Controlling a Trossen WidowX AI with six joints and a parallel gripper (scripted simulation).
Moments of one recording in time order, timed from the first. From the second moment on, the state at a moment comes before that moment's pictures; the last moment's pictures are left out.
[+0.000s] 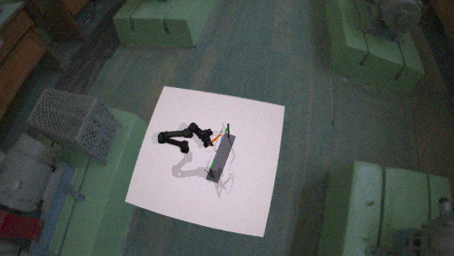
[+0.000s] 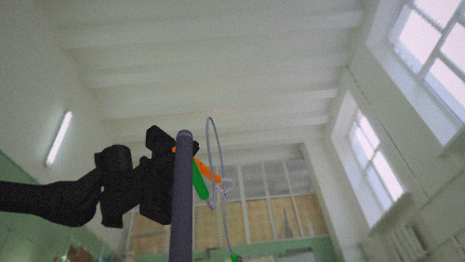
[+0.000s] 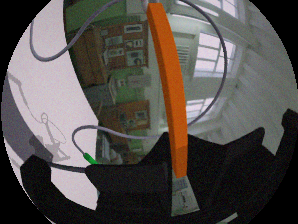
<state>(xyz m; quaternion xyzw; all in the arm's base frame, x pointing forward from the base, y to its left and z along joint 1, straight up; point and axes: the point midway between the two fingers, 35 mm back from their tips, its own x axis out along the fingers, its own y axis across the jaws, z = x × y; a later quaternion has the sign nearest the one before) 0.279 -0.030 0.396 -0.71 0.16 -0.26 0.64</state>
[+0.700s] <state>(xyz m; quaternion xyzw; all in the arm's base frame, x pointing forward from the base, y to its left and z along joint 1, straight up) 0.280 -0.029 0.404 -0.79 0.13 -0.26 0.54</state>
